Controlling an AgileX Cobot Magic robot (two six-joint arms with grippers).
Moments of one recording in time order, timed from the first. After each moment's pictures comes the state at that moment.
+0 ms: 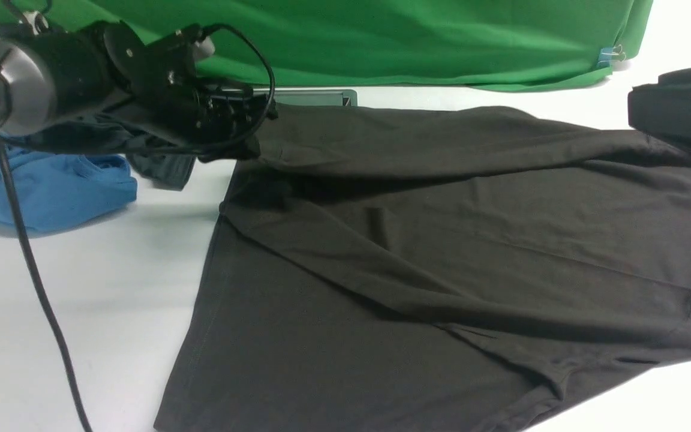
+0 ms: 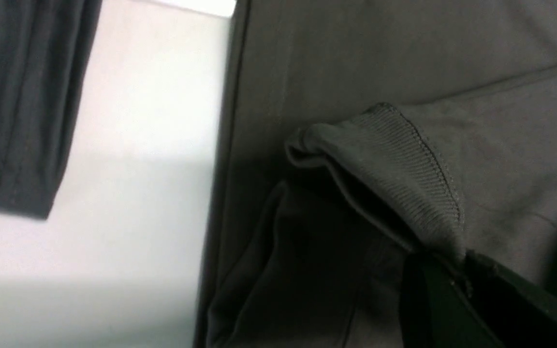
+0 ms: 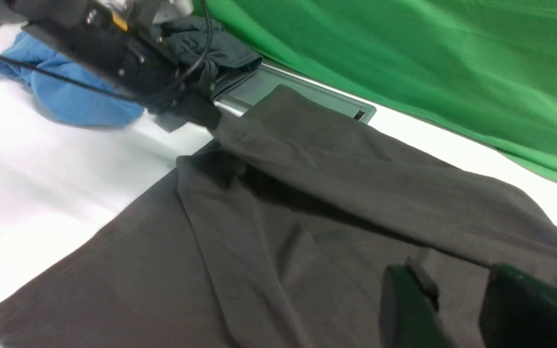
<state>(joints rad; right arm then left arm) 0.41 0.92 -0.98 0.18 0.61 -0.17 -0.13 1.94 -1.41 -0.45 0.53 0.05</state>
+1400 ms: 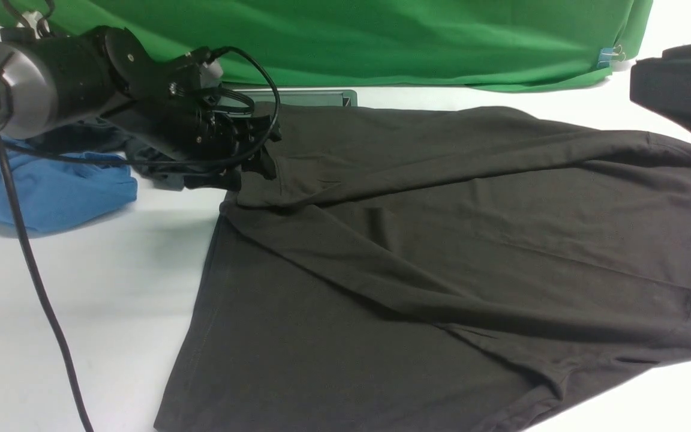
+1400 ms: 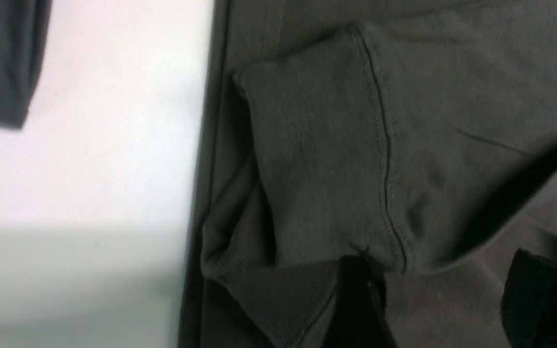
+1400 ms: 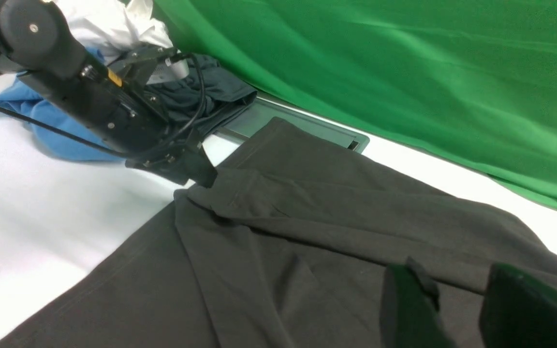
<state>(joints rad) 0.41 0.92 -0.98 0.18 0.56 -0.15 -0.13 1.94 -1.41 -0.45 0.66 0.05</state>
